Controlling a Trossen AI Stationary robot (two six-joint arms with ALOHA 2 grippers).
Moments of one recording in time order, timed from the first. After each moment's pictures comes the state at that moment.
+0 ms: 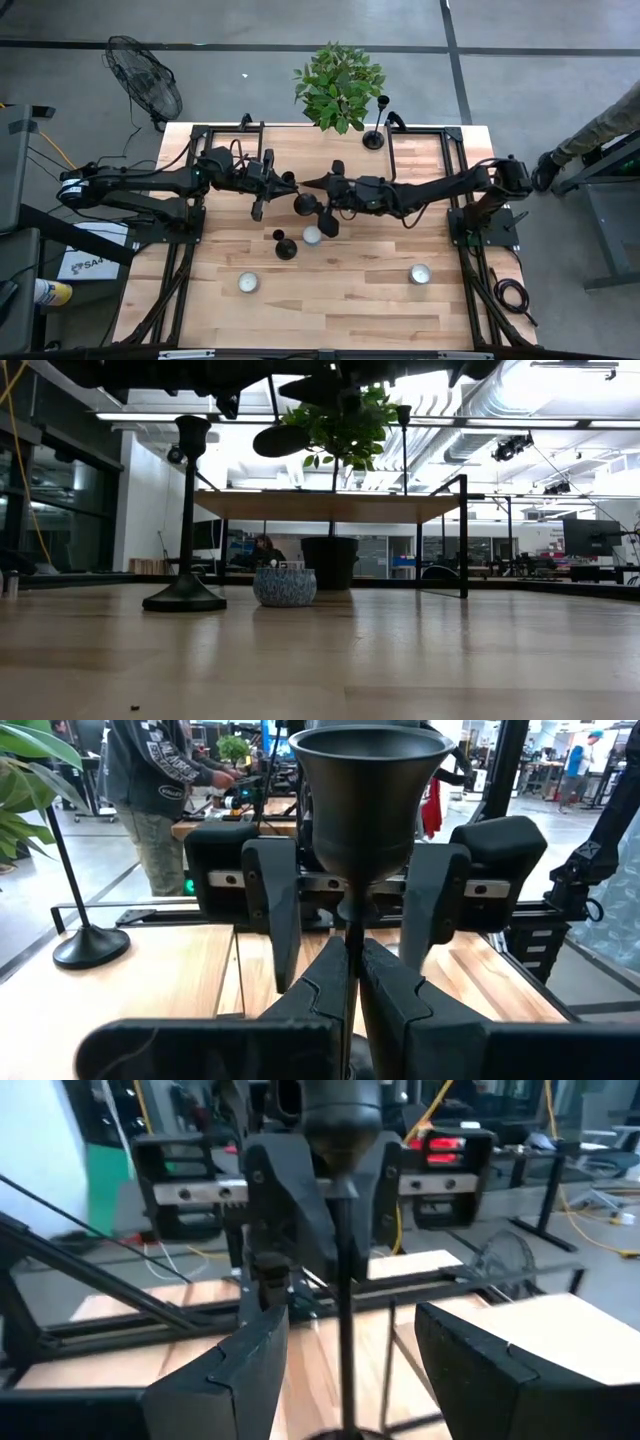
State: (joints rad) left arm 0.18 1.01 0.62 0.40 0.29 0.00; right arm 0.06 1.66 1.07 0.54 0.24 0.08
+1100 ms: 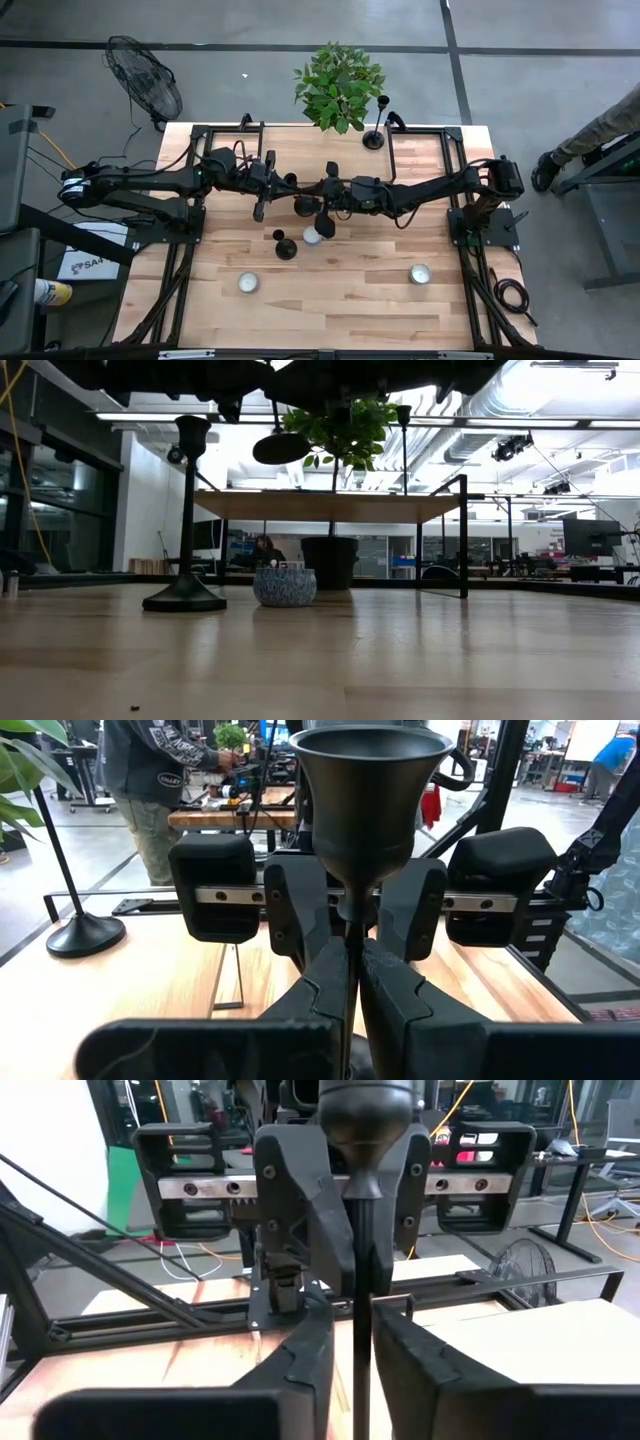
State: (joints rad) left arm 0.18 1.03 0.63 0.39 0.30 0.00; right arm 0.04 1.72 1.07 0.62 0.18 0.06
